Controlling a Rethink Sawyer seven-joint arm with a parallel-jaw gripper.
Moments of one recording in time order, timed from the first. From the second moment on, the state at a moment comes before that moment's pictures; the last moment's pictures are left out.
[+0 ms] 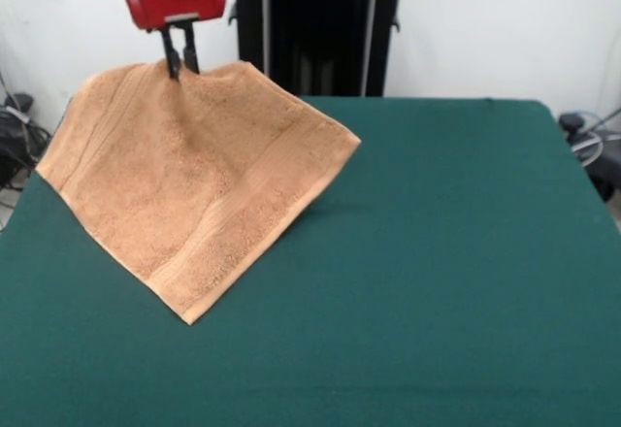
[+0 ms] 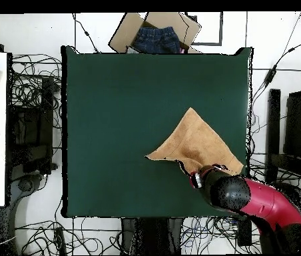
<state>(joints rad) -0.86 -0.87 0.31 2.04 -0.35 0.49 1.05</state>
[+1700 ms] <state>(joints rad) -0.77 -0.68 0.30 2.12 -0.24 0.41 1.05</state>
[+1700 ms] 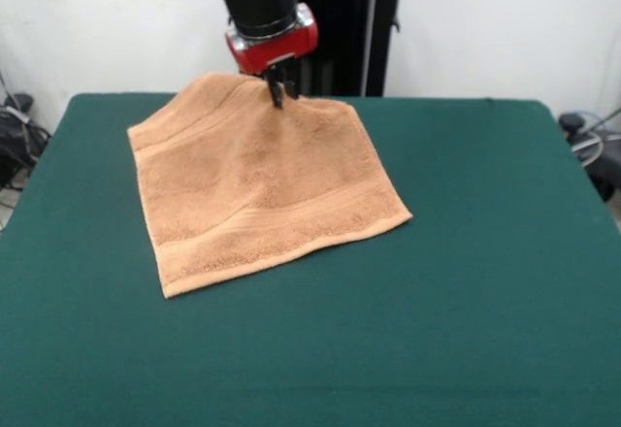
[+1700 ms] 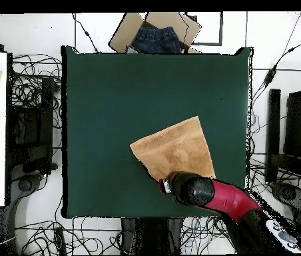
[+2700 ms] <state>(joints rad) -0.77 -0.57 0.30 2.23 -0.17 0.25 1.05</state>
